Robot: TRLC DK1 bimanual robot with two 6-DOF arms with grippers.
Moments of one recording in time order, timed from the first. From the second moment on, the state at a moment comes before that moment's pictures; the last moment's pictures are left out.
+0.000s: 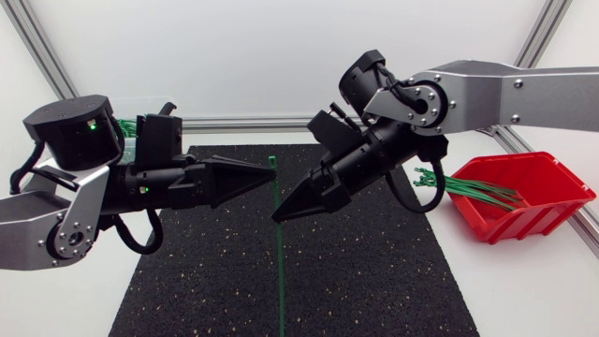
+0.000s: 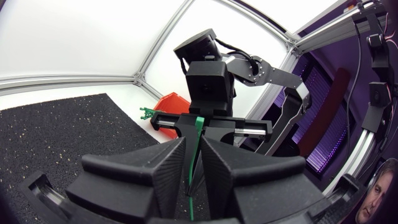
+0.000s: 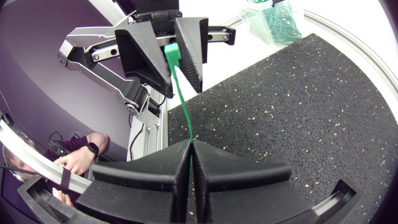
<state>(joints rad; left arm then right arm) -0.37 1.34 0.60 0.59 1.00 -0.46 0.55 1.67 1.24 -0.72 -0.96 -0.37</state>
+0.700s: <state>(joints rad) -0.38 1.34 0.60 0.59 1.00 -0.48 0.56 1.67 1.24 -0.71 -0.96 -0.36</state>
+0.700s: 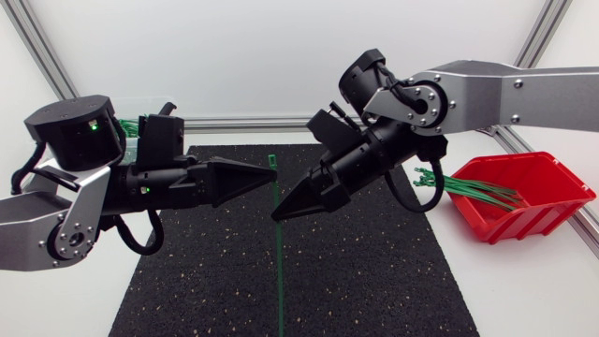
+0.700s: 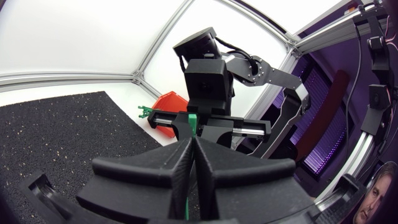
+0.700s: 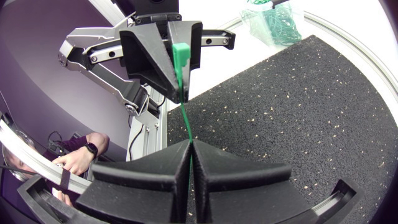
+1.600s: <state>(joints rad) -0.11 1.41 0.79 0.35 1.21 -0.58 0.44 1.67 1.31 -0.87 -0.52 -0.72</state>
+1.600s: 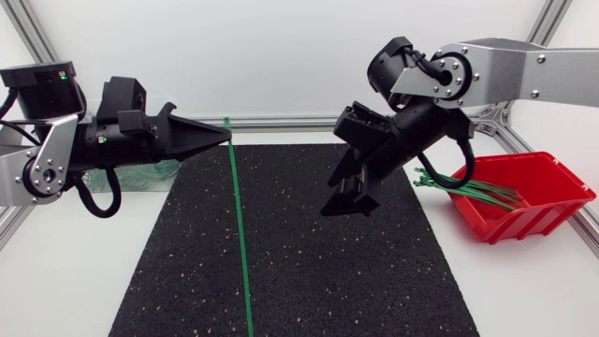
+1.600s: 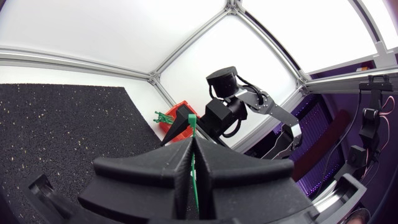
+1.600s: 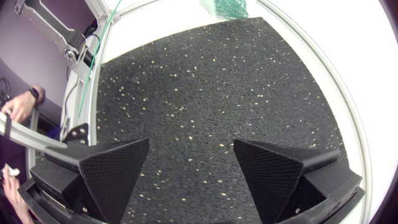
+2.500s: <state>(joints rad) -0.16 1.56 0.95 0.22 1.21 -0.58 0.62 1.42 0.72 0.55 -0.34 -1.68</state>
